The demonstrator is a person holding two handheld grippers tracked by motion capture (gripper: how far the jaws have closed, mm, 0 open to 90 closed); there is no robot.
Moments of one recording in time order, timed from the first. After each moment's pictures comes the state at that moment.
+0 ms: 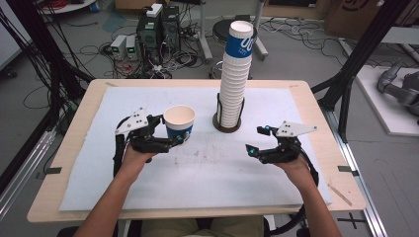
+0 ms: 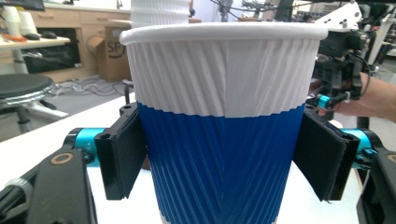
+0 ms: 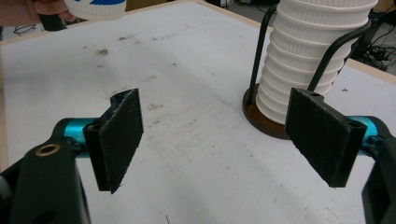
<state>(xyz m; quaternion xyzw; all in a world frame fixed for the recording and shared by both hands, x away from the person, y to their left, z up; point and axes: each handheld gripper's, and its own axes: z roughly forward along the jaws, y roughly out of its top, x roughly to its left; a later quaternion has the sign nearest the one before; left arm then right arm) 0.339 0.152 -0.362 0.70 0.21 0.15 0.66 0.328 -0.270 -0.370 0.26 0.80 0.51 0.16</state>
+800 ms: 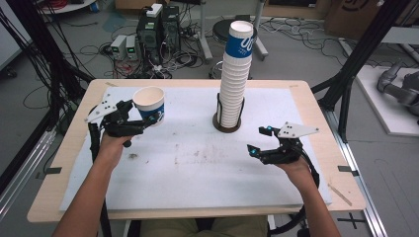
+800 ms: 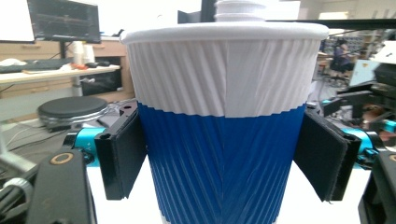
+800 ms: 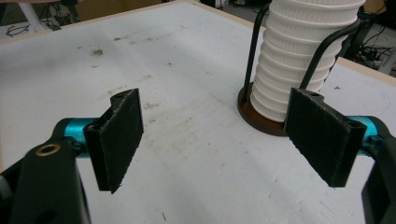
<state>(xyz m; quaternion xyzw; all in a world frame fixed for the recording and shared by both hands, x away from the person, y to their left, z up) 0.375 0.225 -0.361 0.65 0.24 0.21 0.69 0.327 -0.274 -0.373 0.27 0.80 0.51 0.16</state>
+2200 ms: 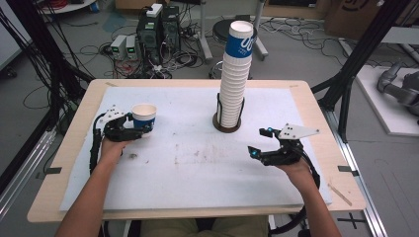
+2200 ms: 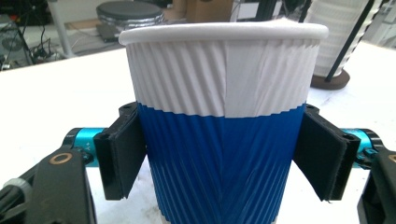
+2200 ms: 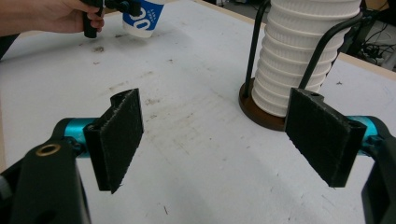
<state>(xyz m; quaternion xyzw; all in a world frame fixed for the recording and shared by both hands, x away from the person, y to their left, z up) 0.407 0.251 -0.436 0.72 0.37 0.21 0.54 0.325 -0.275 -0.375 0.27 0.80 0.51 0.16</state>
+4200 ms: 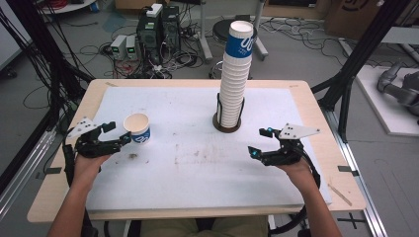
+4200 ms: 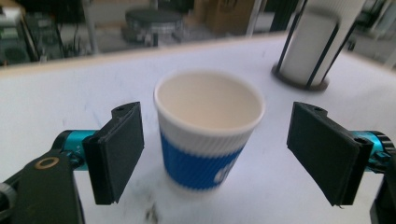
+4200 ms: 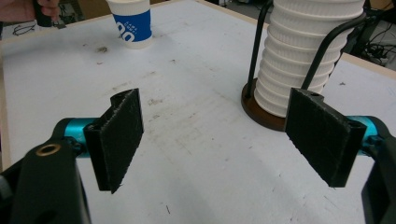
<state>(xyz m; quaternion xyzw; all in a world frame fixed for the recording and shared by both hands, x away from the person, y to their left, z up) 0.330 0.288 -0.396 0.67 0.40 0.24 0.58 0.325 -0.277 -0.374 0.27 0.80 0.51 0.16</state>
